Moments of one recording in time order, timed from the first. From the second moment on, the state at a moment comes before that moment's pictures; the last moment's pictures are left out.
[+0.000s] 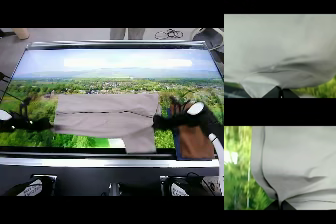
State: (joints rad) left arm 0.30 -1.13 0.81 1.08 -1.13 -1.28; right arm -0.11 -1.22 0.90 -1.00 1.16 1.46
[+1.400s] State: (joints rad) left arm 0.23 -1.60 1.61 0.96 -1.22 -1.41; right arm -0.11 -1.85 1.51 -1.07 1.28 1.45
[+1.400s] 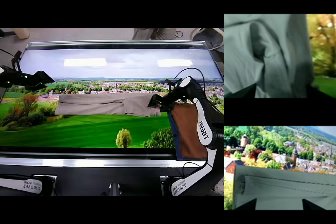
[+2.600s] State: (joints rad) left arm -0.57 -2.01 1.55 0.30 -0.89 -1.34; right arm -0.05 -1.28 1.51 -0.97 1.44 1.58
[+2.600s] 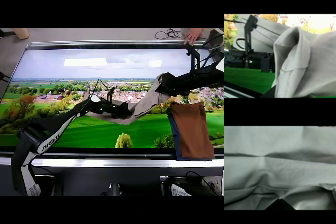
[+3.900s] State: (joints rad) left arm 0.03 -1.17 1.54 0.91 -1.04 -1.33; right arm 0.13 -1.69 1.45 -0.94 1.23 1.62
